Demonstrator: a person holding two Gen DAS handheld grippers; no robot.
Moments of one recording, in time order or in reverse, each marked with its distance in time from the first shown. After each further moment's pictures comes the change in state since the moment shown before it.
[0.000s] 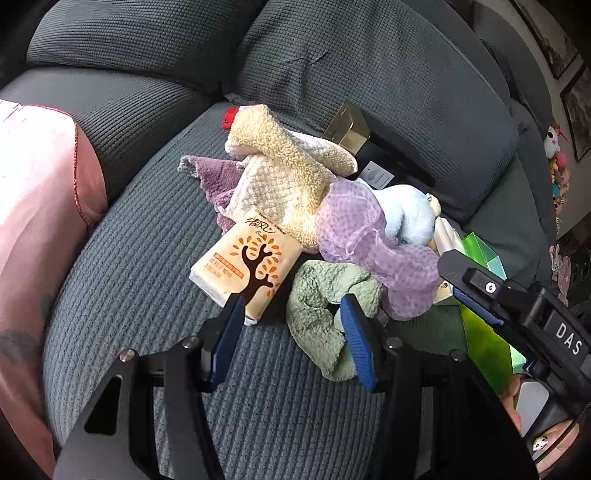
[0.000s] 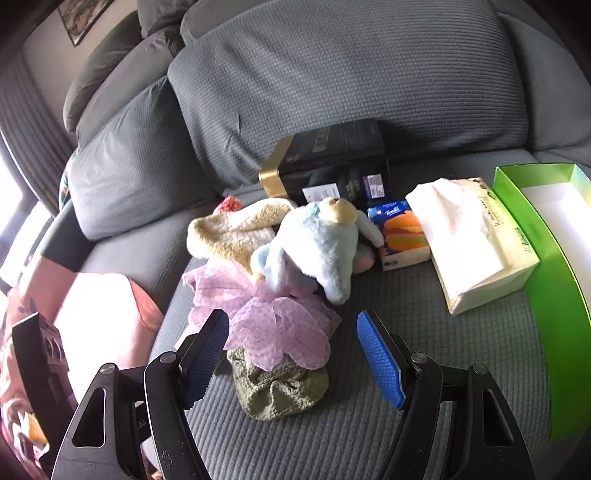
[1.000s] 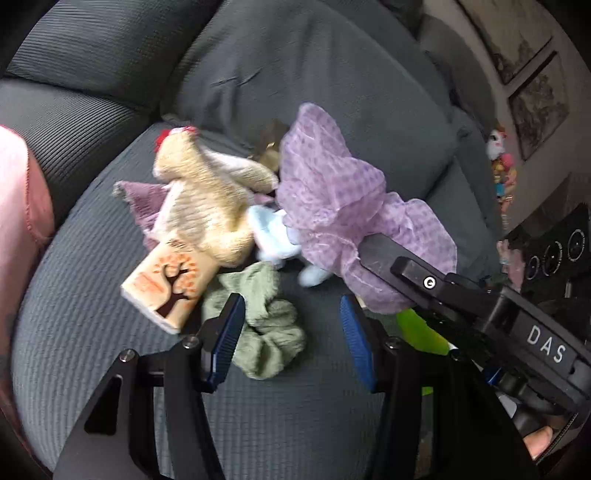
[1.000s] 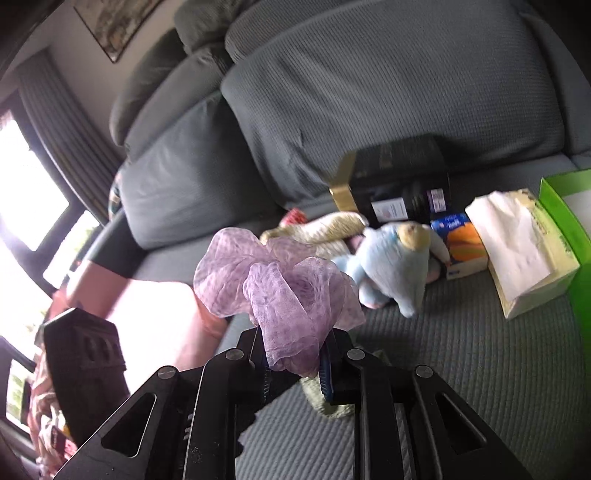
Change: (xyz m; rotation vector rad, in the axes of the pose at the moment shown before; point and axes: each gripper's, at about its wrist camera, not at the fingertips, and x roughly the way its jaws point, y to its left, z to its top) left arm -0.029 -0.030 -0.008 0.055 -0.069 -0.264; right arm -0.036 0.026 -0.002 0.004 -0.073 0.220
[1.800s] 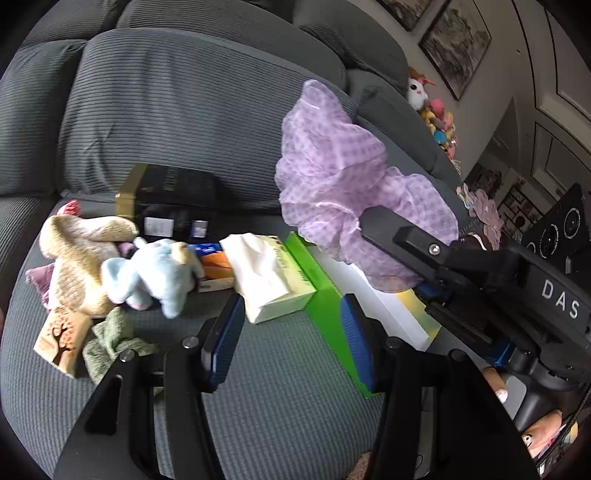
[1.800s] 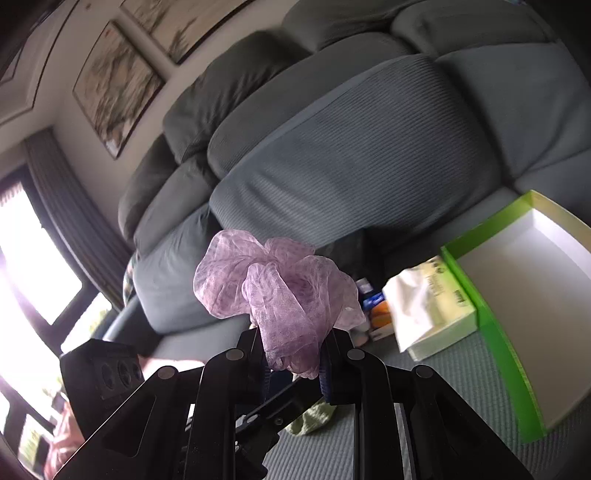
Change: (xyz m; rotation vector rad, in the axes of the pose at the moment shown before) left arm 0.040 -0.141 -0.002 0.314 -0.002 -0.083; right arm -0.125 -0.070 0.013 0.148 -0.319 0.005
